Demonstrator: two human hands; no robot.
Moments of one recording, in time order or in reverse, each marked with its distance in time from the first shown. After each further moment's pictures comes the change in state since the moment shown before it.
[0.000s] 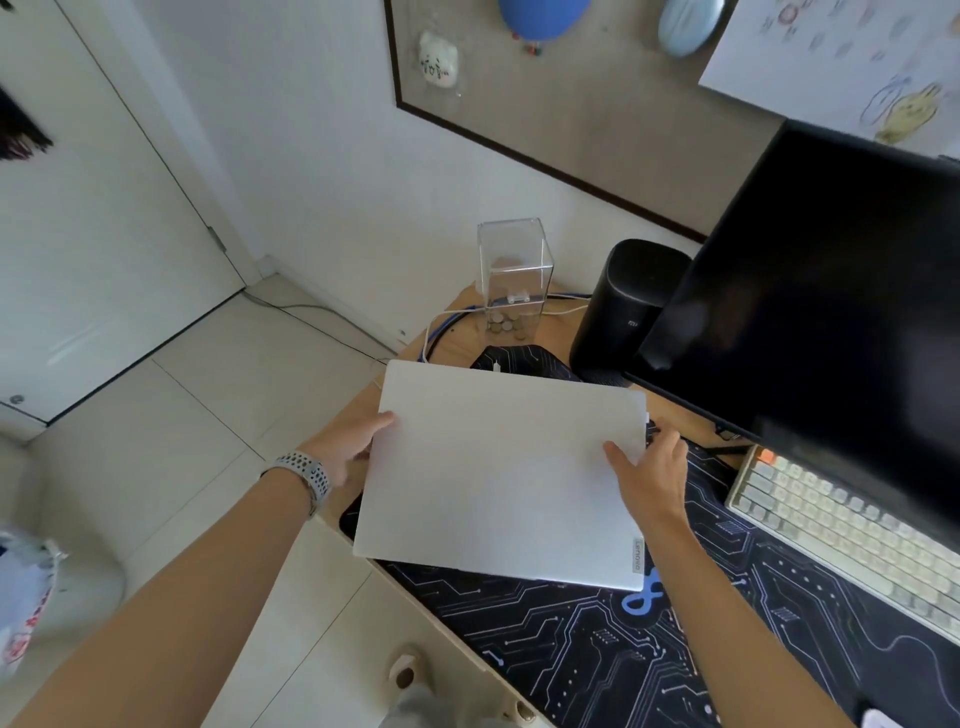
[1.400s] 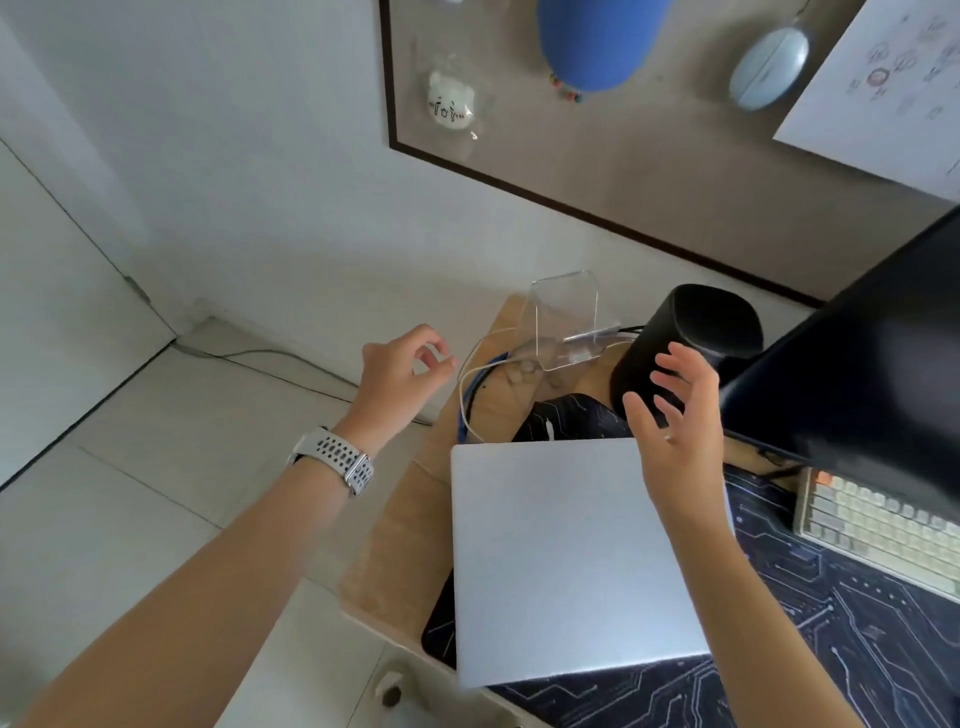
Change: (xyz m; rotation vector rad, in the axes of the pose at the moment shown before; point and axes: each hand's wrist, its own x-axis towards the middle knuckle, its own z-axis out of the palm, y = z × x) left_hand 0.049 0.138 -0.081 0.382 0.079 1.084; right_hand -0.033 -0.191 0.035 0.342 0.264 -0.412
